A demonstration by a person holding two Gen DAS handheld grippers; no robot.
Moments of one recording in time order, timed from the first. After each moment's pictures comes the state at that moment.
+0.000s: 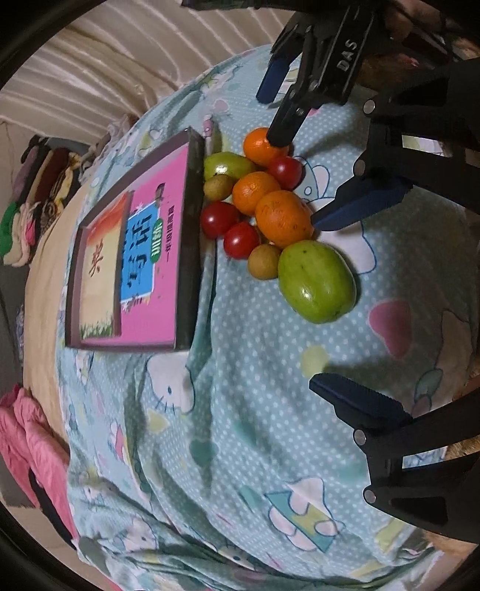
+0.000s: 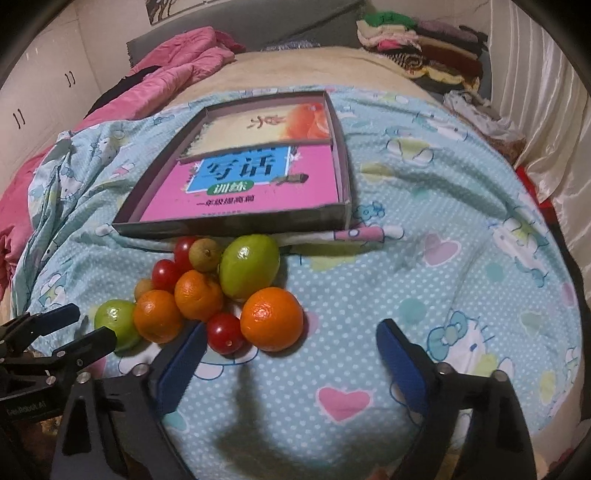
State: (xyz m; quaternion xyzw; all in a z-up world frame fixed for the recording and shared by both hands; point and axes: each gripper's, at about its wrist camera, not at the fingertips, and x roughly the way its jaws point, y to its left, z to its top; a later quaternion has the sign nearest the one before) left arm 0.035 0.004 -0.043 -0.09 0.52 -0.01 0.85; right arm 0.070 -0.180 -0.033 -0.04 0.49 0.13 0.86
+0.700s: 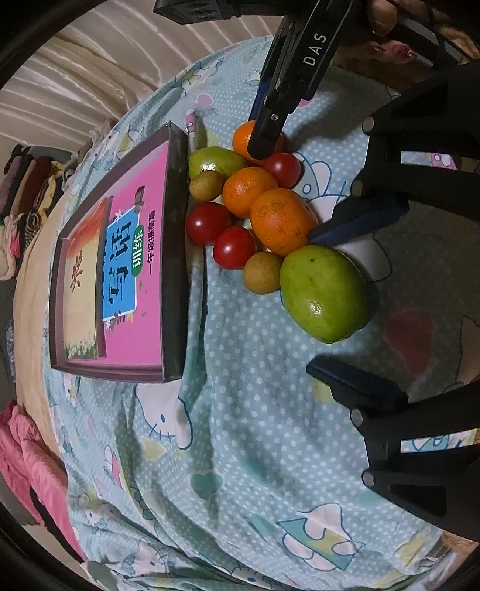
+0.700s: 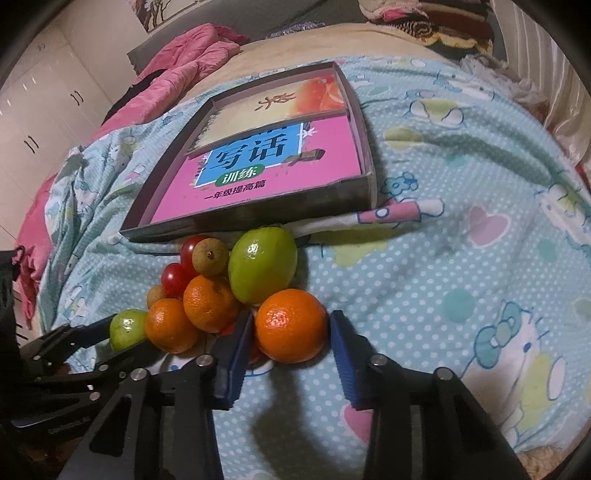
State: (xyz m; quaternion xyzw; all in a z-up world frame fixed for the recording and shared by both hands) left arm 0.050 -0.005 -0.058 -0.07 0.54 -0.03 0.84; right arm 0.093 -0.186 -0.054 0.03 0.53 0.18 0.83
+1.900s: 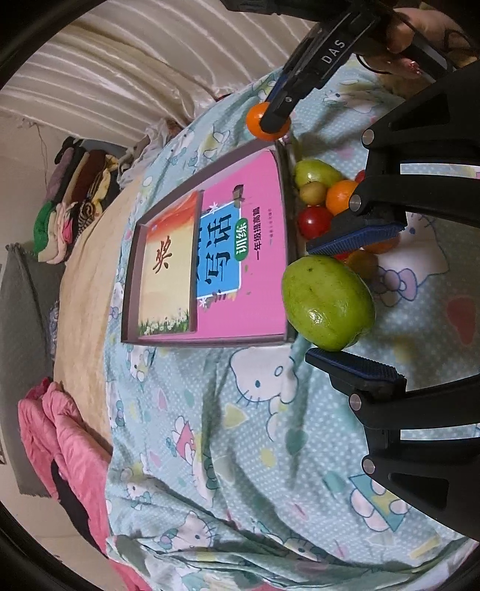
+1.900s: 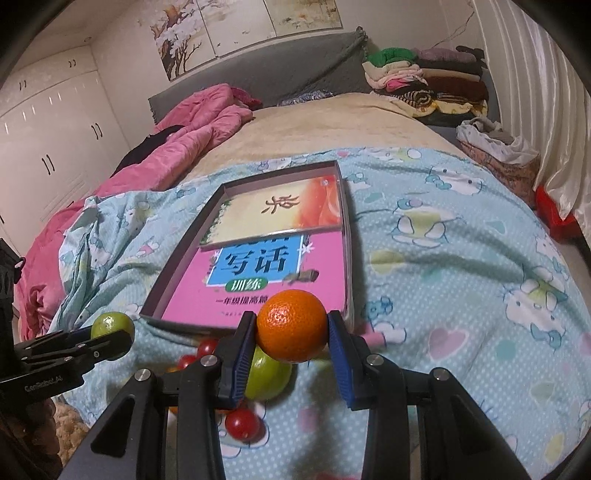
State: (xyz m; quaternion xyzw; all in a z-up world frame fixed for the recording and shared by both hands) left arm 0.074 0.023 -0.003 -0.11 0.45 0.00 0.88; right arm 0.106 -0.193 0.006 0.03 0.39 0.18 0.90
